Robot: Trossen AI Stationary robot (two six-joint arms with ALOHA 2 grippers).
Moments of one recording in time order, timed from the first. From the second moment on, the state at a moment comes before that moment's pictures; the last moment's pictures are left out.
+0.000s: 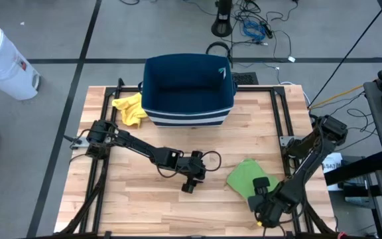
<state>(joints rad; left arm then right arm) -0.22 1.98 1.19 -0.01 0.01 0.11 0.94 1.58 1.02 -0.79 0.08 0.83</state>
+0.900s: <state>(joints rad) -0.23 1.98 1.19 0.02 0.01 0.11 1.02 1.58 0.87 -0.64 0.39 0.77</state>
